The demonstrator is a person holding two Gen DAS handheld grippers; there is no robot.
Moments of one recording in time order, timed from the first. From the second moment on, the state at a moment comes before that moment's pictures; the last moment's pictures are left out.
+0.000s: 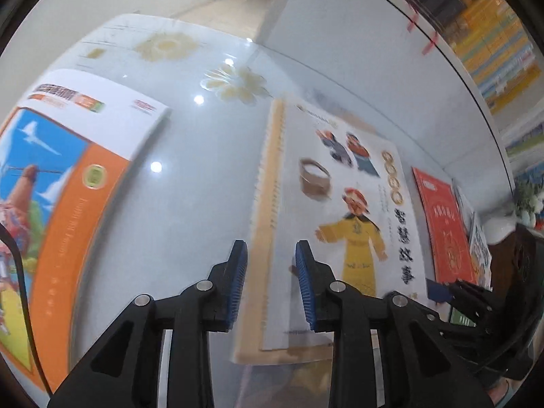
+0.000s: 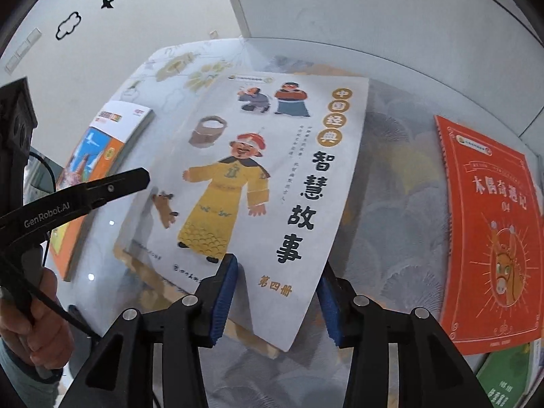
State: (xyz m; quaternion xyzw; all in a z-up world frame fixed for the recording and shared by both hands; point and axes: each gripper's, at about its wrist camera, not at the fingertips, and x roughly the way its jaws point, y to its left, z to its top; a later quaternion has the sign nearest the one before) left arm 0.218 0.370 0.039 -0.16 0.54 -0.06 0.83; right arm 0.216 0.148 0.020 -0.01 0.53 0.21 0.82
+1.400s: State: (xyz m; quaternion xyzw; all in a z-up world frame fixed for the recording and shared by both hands) left arm 0.220 0.361 0.045 -0.14 0.55 -0.07 0.82; right arm 0.265 0.123 0.012 0.06 0.57 0.19 0.80
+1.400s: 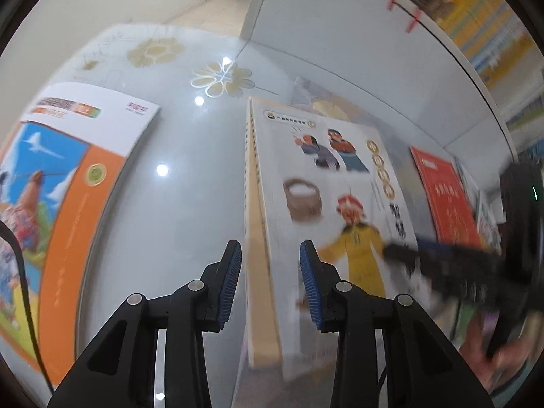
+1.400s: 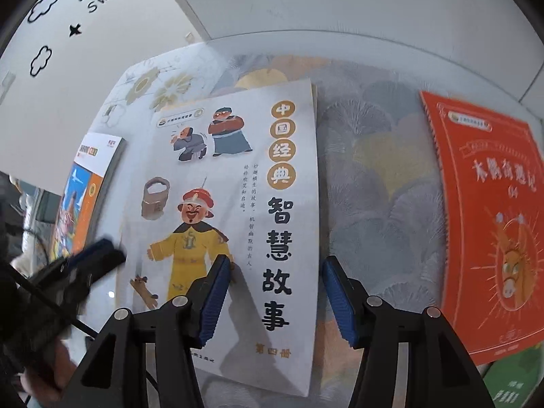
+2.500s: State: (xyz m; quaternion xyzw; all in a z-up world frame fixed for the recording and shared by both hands) left arm 0.244 0.146 0.049 -0.10 0.59 -0.27 0.76; right arm 0.213 -0.147 0.031 0.25 0.47 -0.03 0.85
